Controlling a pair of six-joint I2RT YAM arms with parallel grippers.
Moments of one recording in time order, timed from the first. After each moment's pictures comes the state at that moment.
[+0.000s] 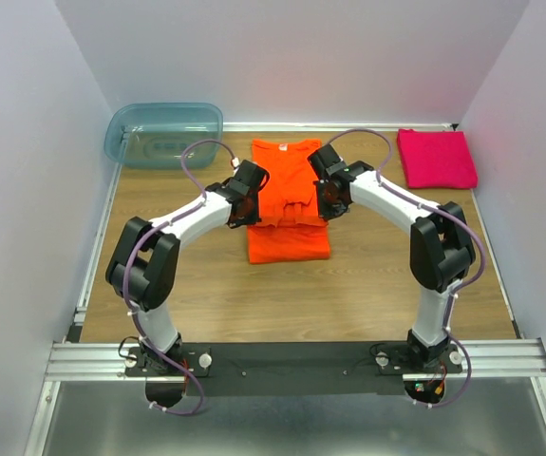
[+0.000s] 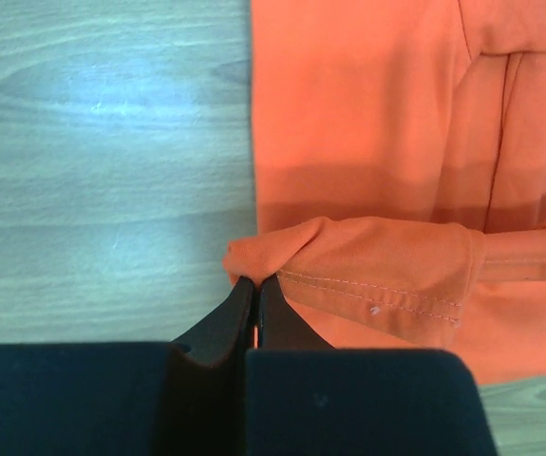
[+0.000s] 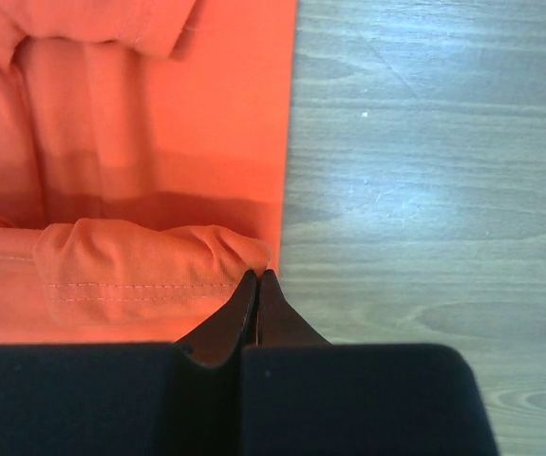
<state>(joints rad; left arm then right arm) -0.52 1.75 1.23 -0.49 -0.18 -0.49 0.55 1.91 1.52 -0.77 0.19 0.44</state>
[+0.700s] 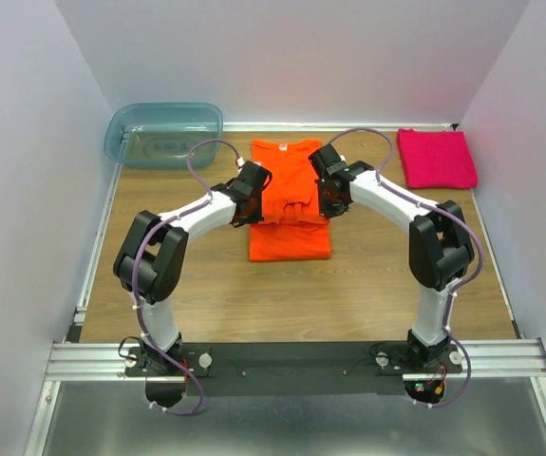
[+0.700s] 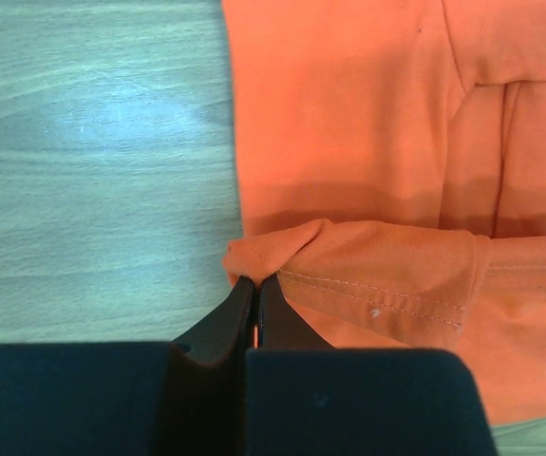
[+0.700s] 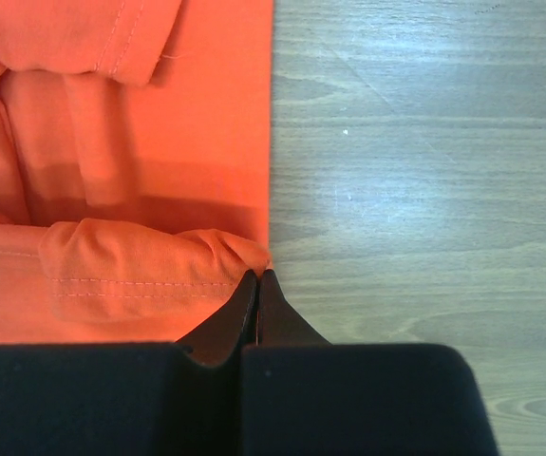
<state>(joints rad) -0.52 1.82 1.24 -0.41 -0.18 -0.45 0.53 1.93 1.52 -0.75 0.22 0.45</state>
